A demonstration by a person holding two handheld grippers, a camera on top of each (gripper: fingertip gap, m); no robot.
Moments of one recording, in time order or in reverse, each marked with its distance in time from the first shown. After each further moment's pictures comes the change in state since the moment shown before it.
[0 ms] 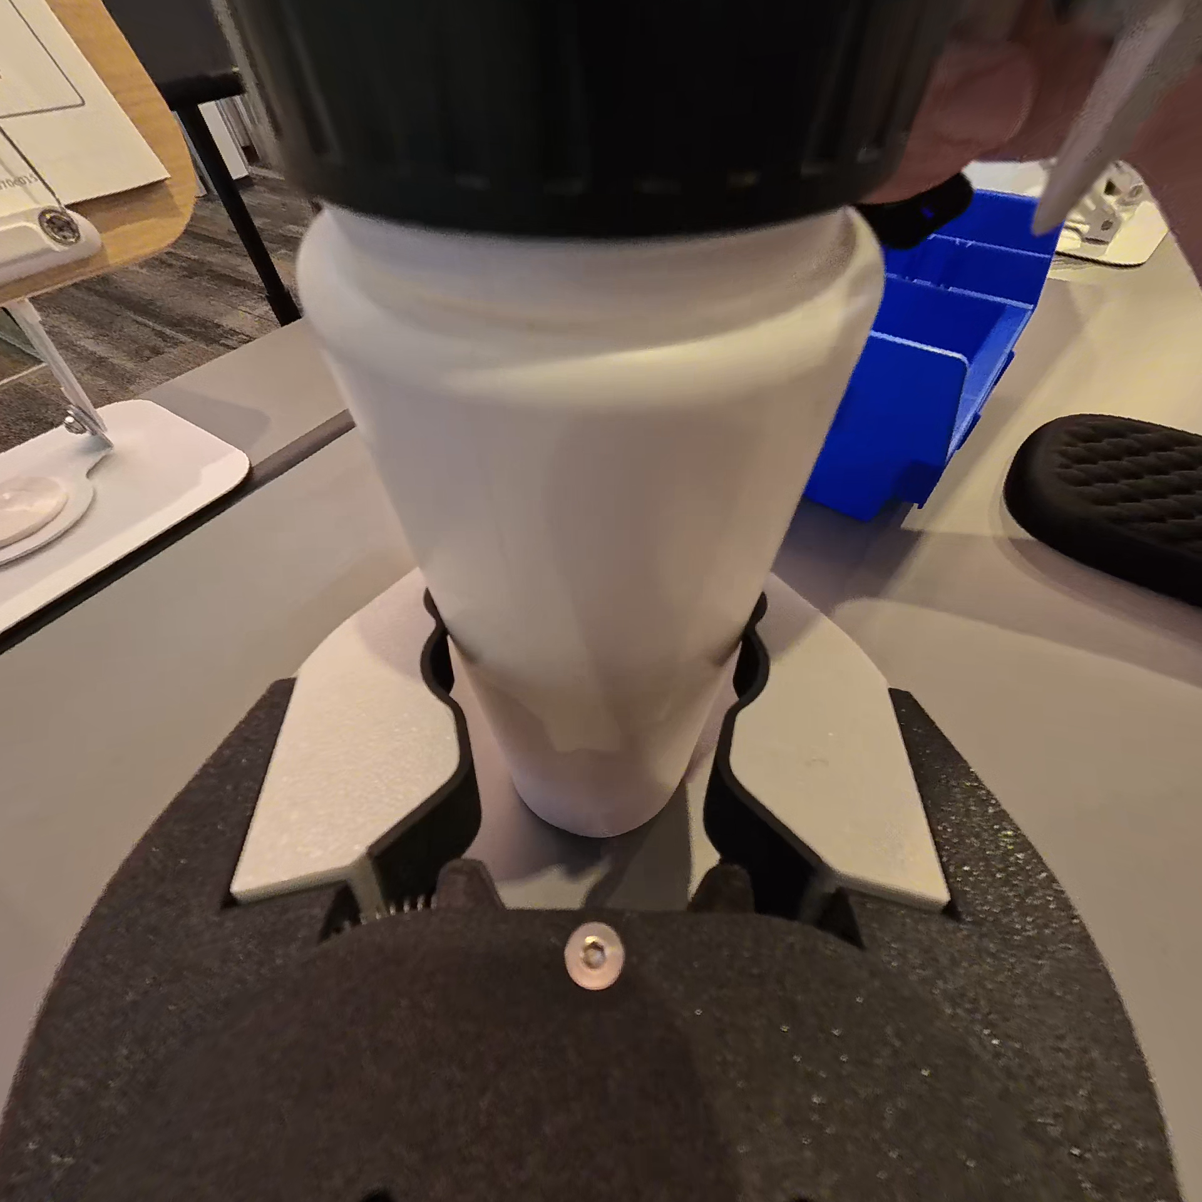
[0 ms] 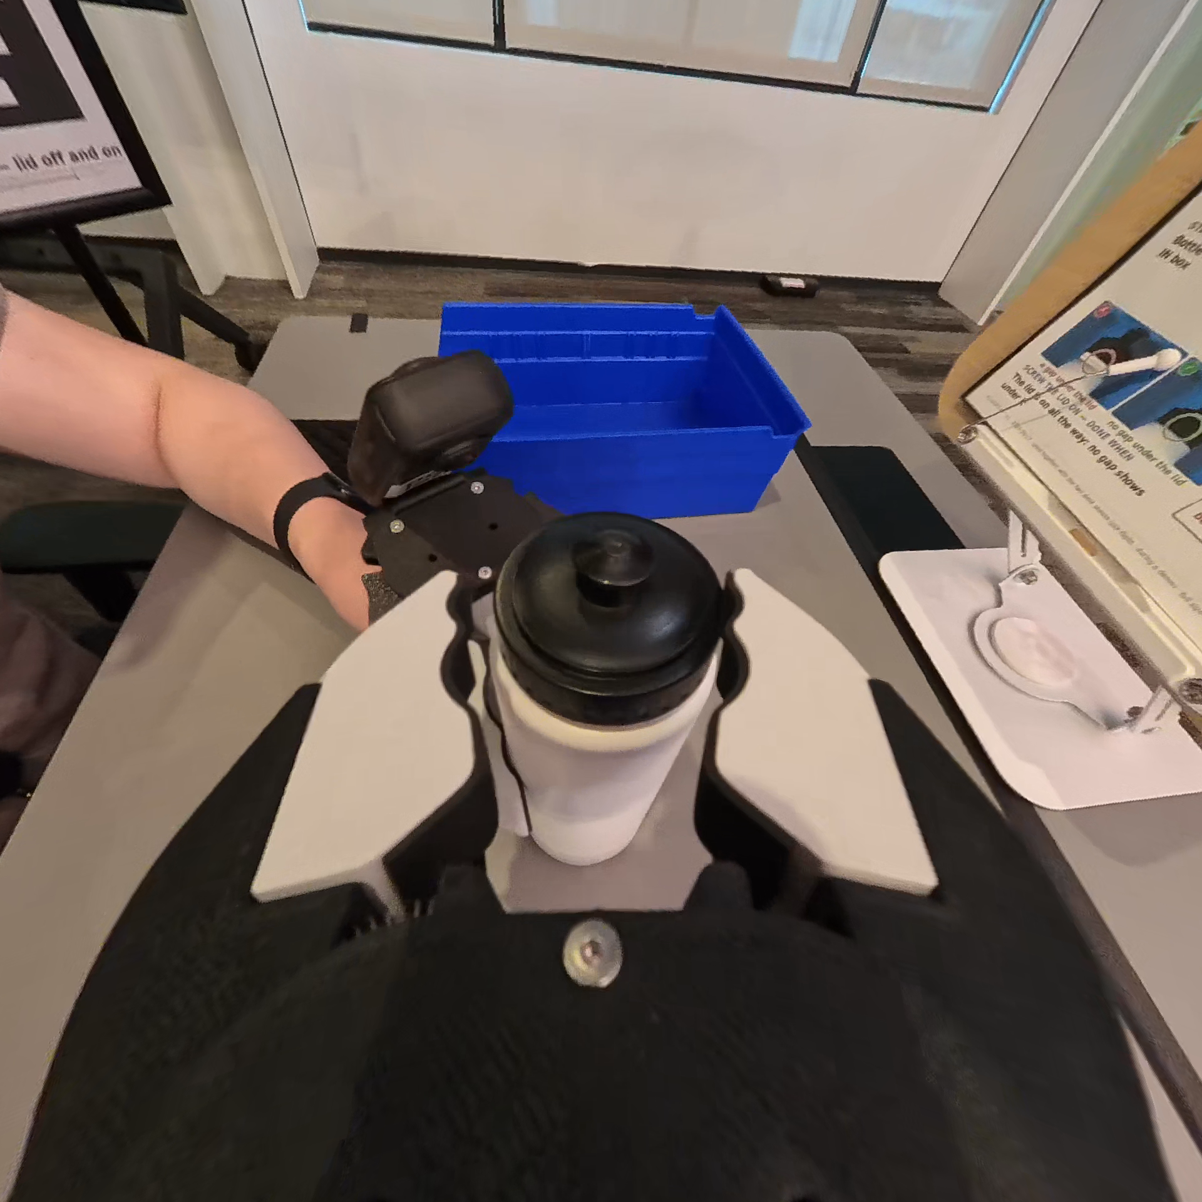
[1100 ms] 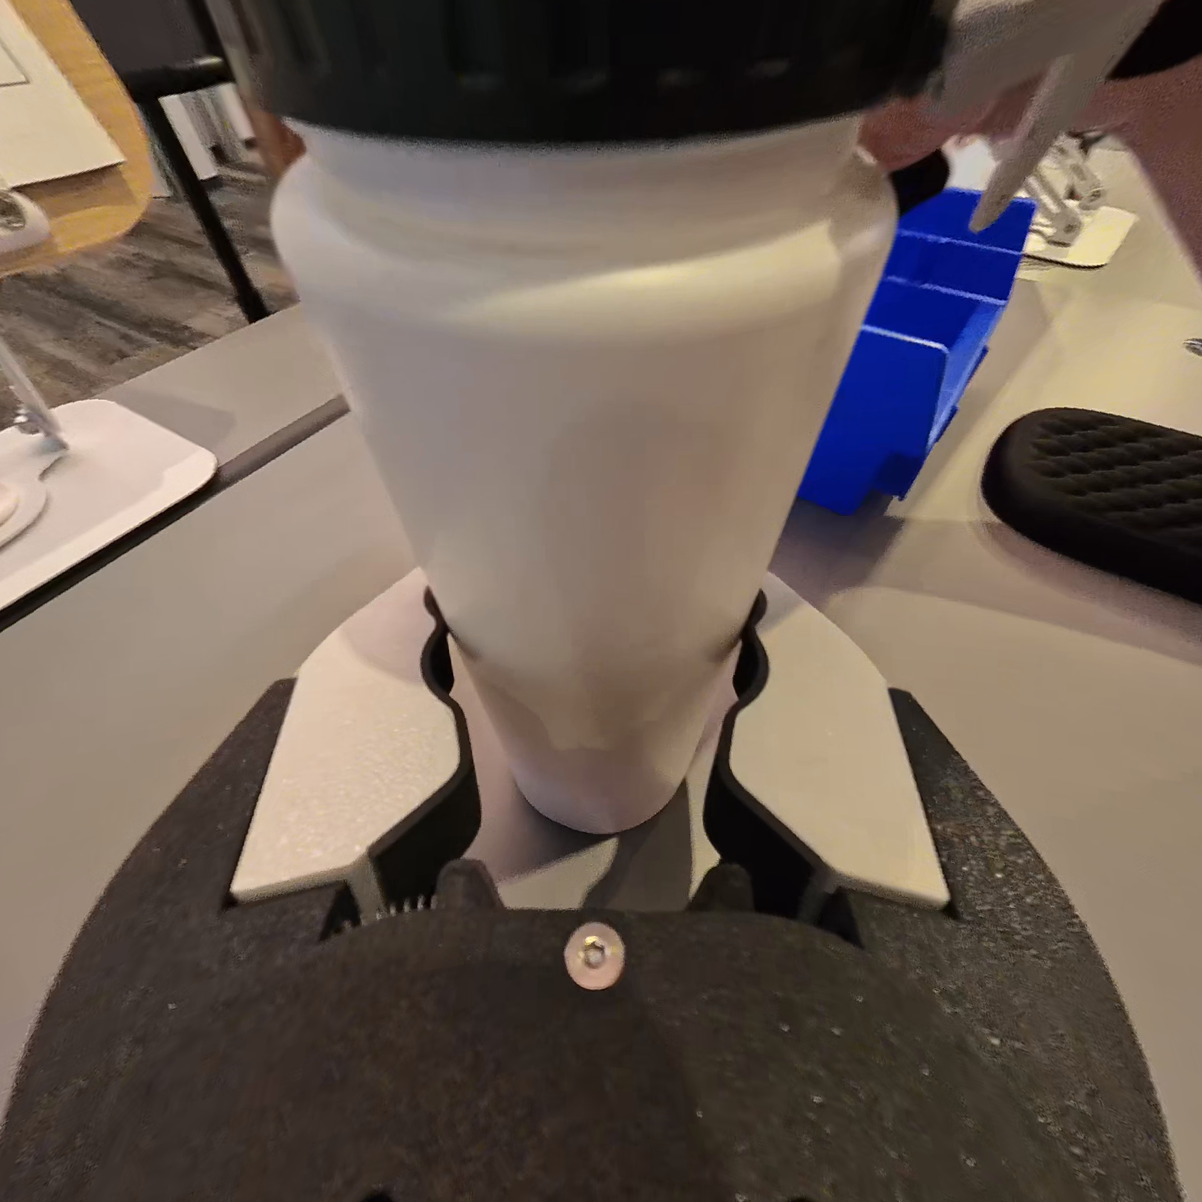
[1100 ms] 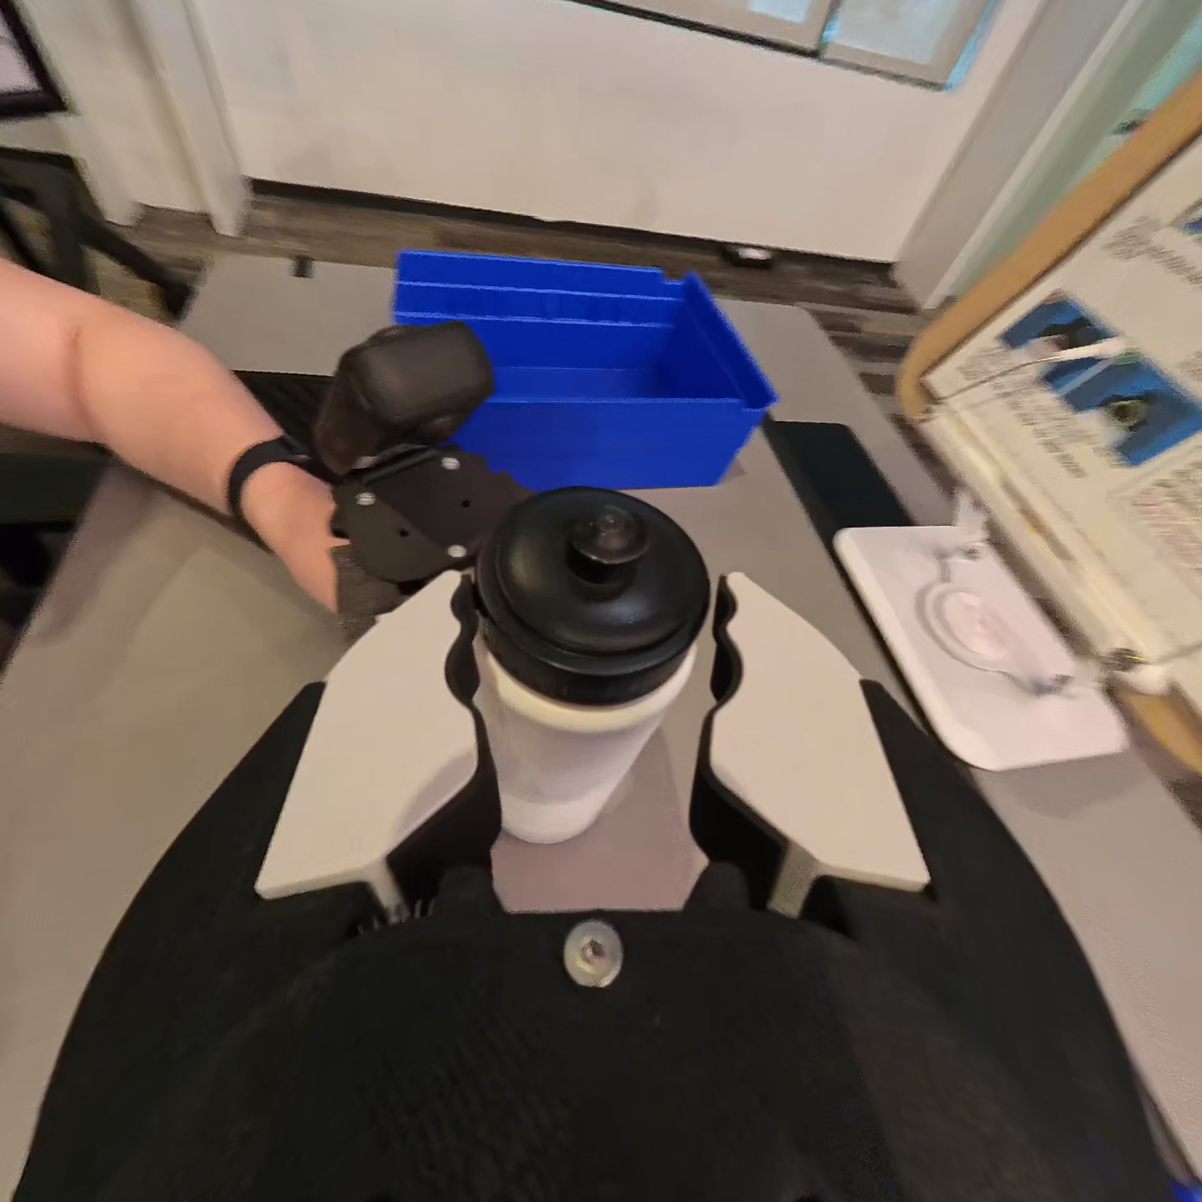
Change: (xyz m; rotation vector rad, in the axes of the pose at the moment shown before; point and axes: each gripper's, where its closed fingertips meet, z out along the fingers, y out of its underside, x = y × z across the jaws) left arm 0.005 0.005 0.003 0.007 0.040 -0.002; right arm 0.004 0.010 -0.002 -0.050 0.040 -0.037
